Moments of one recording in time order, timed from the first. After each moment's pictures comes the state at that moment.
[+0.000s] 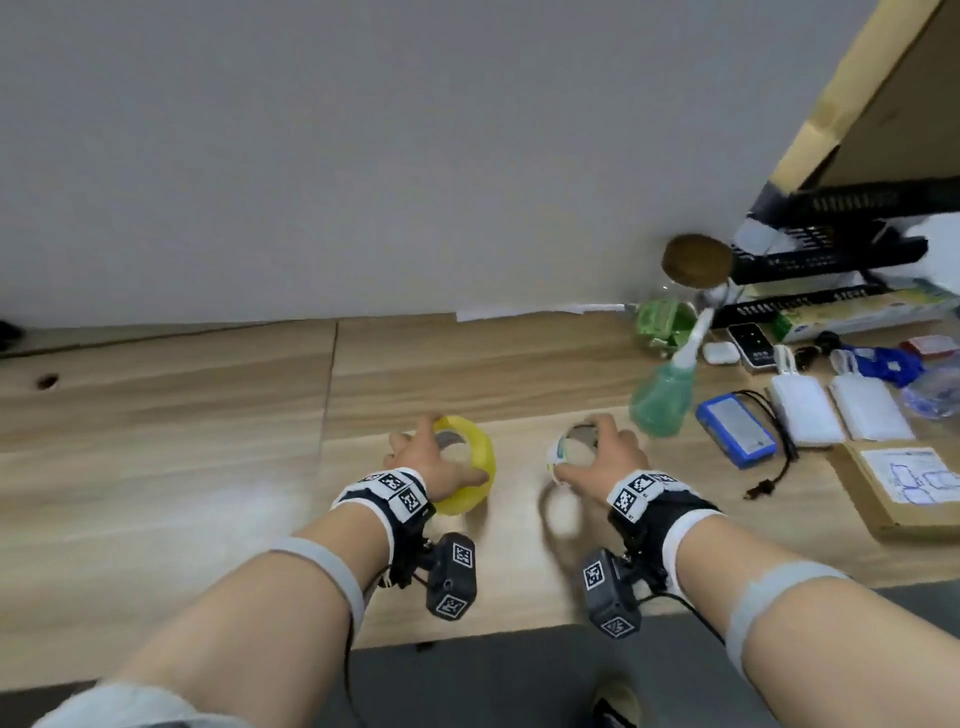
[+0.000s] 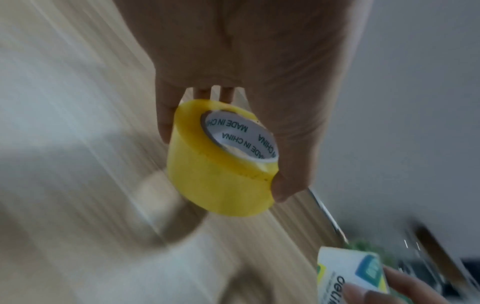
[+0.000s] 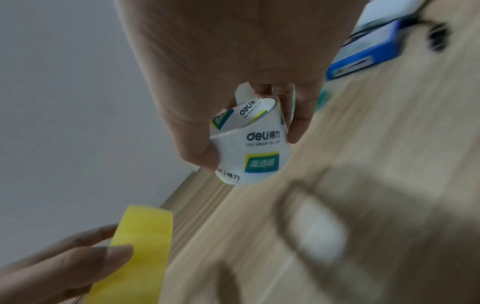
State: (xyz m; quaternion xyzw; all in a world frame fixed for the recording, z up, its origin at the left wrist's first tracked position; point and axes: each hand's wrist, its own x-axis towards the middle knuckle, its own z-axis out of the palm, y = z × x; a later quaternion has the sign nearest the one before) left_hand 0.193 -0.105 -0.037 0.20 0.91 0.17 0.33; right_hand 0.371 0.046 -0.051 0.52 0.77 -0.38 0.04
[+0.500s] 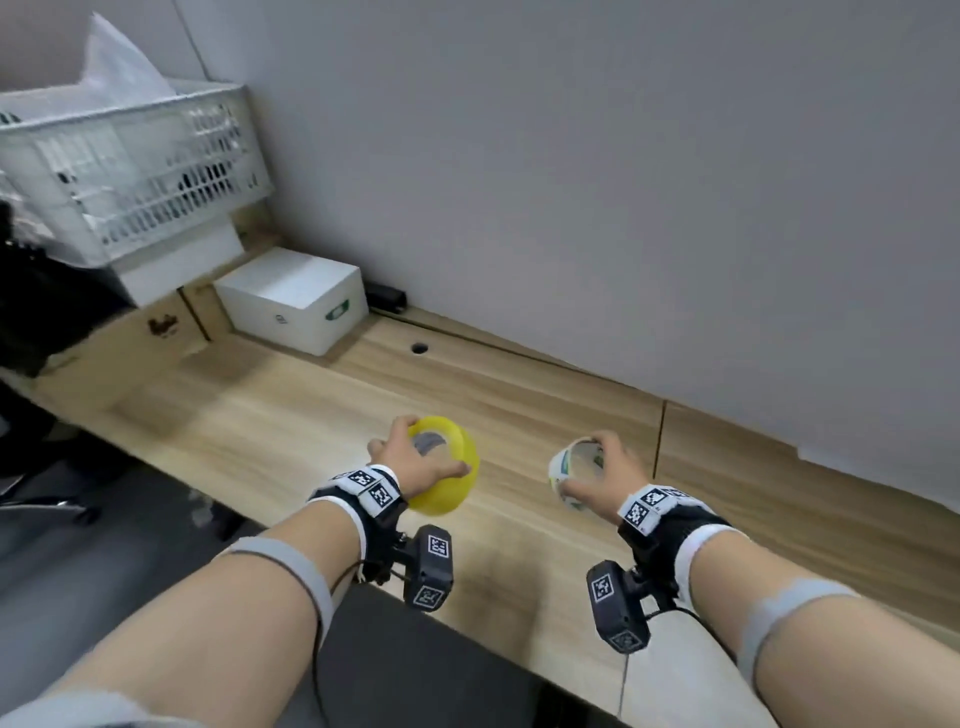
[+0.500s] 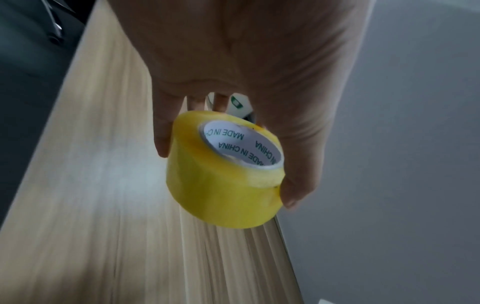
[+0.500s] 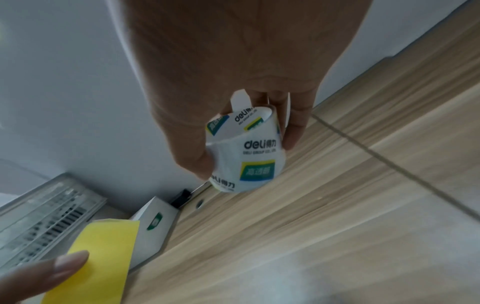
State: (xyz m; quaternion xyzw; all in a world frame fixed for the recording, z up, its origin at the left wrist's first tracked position) left_hand -0.074 -0.536 0.039 -0.03 0.89 0.40 0.21; right_hand 0.023 -0.289 0.029 0.27 0.89 -0.35 0.06
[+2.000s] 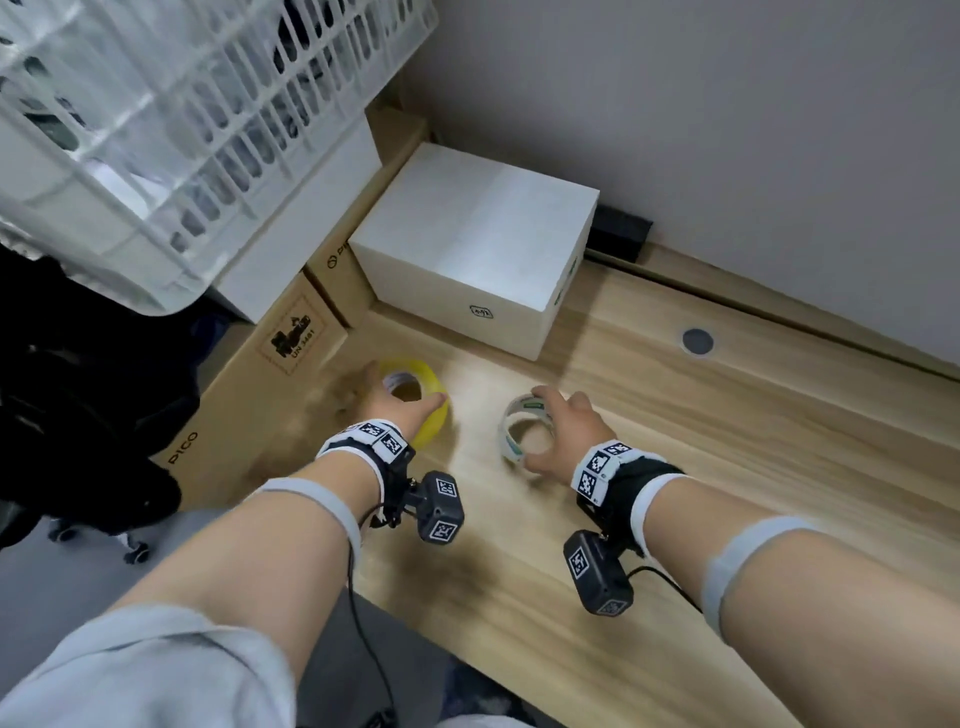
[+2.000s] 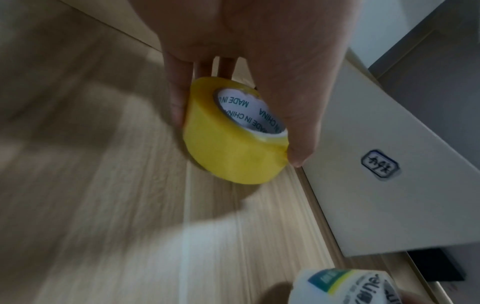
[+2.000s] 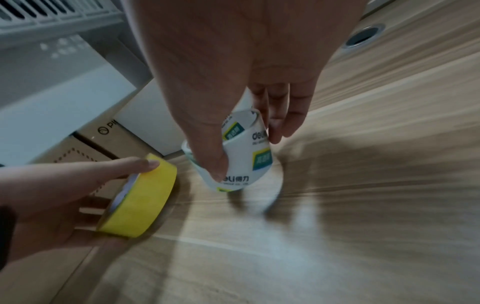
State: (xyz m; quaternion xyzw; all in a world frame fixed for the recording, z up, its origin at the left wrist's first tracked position) left_hand -0.587 -0.869 -0.118 -0.24 0.89 0.29 0.24; right_hand -0.487 -0.655 -0.099 0.14 0.92 -0.28 0.24
